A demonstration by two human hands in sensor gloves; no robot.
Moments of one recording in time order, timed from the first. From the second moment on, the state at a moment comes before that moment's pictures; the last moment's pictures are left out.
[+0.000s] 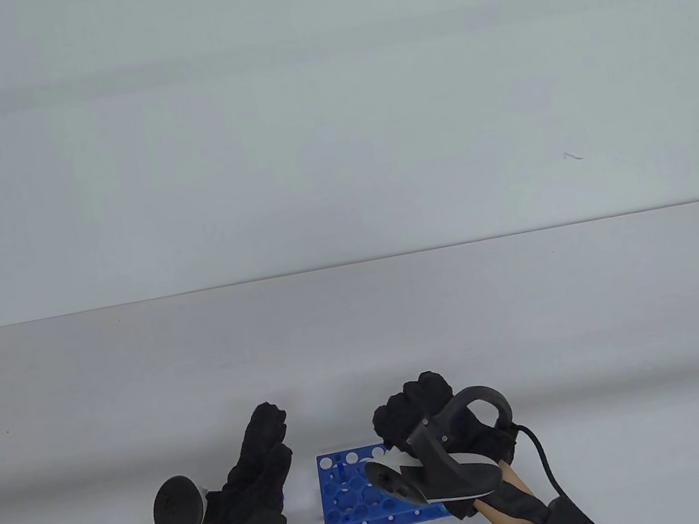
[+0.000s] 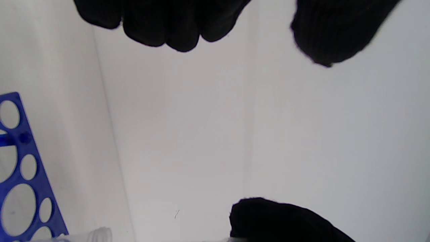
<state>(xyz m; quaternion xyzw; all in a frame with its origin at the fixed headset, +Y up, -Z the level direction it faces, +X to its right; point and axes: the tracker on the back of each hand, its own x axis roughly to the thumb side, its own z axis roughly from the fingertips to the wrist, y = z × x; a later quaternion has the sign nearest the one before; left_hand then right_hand) -0.227 -0.717 -0.329 0.05 -0.10 0.67 0.73 0.018 -0.607 -0.313 -0.29 0.21 -0.92 0.14</state>
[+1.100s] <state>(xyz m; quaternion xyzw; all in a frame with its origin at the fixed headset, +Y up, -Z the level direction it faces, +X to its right) -0.227 -0.717 -0.329 0.05 -0.10 0.67 0.73 0.023 -0.598 -0.309 -0.26 0.18 -0.94 0.14</state>
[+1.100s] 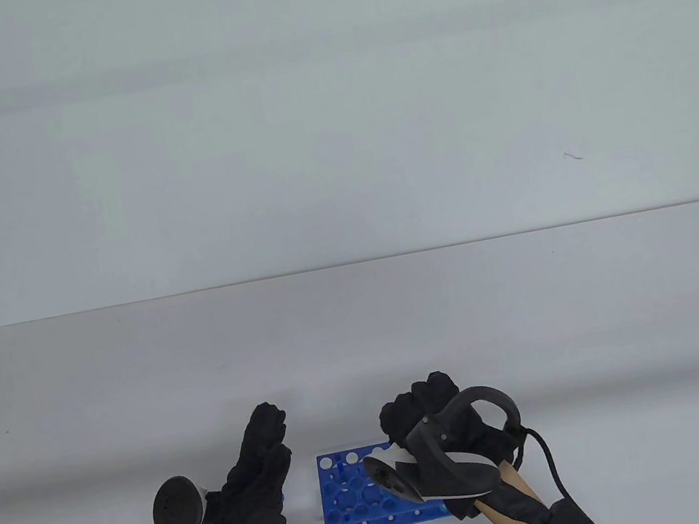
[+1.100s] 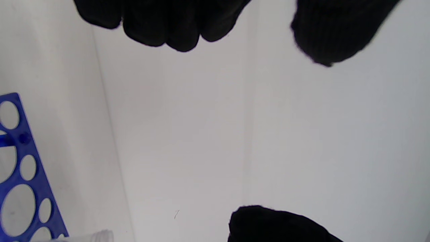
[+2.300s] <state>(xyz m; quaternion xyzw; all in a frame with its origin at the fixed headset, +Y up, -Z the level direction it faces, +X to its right) -0.226 -0.719 -0.329 0.04 -0.10 0.67 0.73 0.082 -0.555 -0.305 -0.20 0.02 -0.97 0.11</state>
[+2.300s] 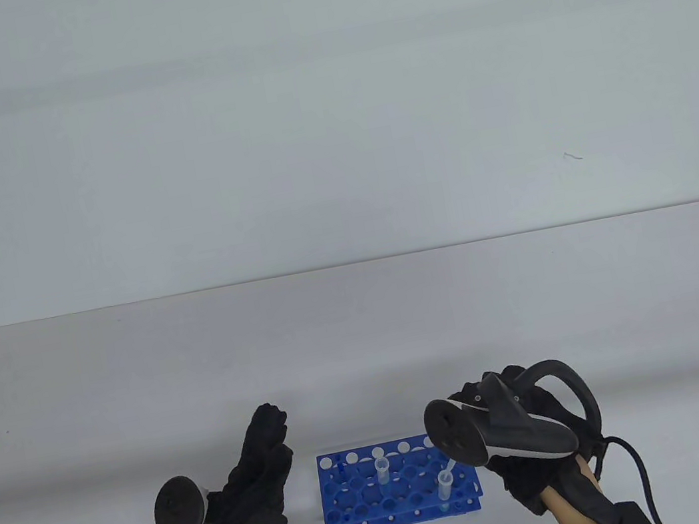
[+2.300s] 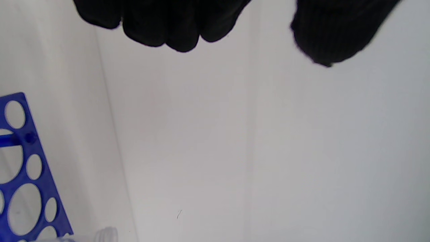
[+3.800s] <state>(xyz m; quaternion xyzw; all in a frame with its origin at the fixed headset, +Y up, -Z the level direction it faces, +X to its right) -0.226 -0.719 -0.329 0.05 -0.10 0.67 0.73 0.046 -0.630 -0.338 -0.23 -0.08 -0.95 0.19</state>
